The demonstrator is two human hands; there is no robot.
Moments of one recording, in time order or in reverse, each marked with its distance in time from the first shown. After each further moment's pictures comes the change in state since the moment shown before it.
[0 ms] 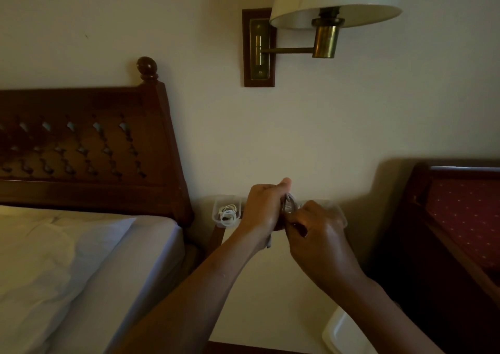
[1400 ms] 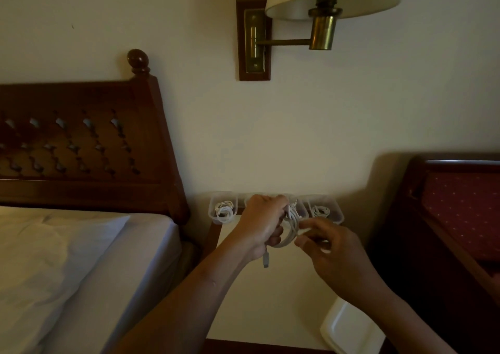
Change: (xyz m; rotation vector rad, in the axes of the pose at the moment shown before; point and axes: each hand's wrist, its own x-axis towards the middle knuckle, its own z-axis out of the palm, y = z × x) left_hand -0.006 -0.018 -0.009 0.043 -0.164 -0.158; right_hand -0.032 0.025 -0.012 0.301 -0.258 0.470
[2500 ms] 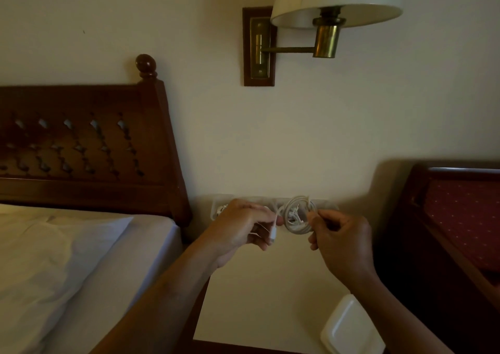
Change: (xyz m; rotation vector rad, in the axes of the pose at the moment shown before) left_hand -0.026 0.010 -0.049 0.006 -0.157 0.081; right_hand 0.022 -0.004 0.004 0.224 0.349 0.107
